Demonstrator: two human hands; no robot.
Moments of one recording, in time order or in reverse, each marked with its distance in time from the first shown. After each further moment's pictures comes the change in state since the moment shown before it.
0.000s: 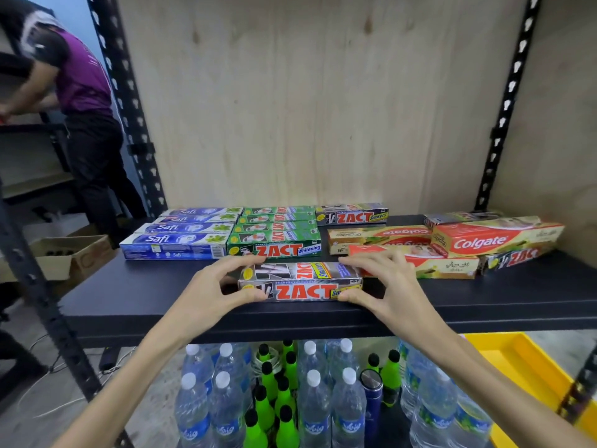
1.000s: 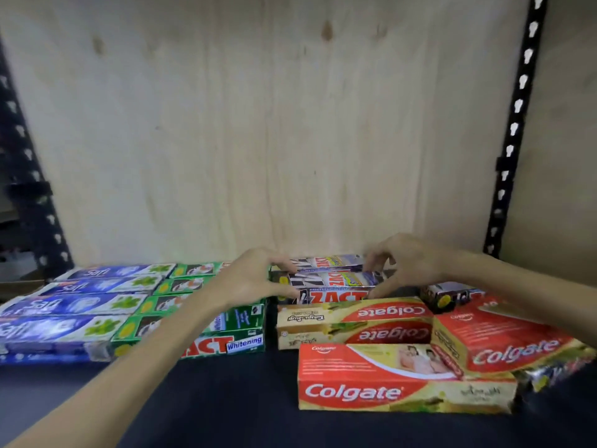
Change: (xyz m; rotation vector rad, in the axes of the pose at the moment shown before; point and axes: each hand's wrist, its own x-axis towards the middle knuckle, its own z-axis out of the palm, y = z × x) left_hand 0.256 0.031 0.091 0.435 -0.180 0.034; right_hand 0.202 0.187 -0.072 -0.247 -0.556 0.113
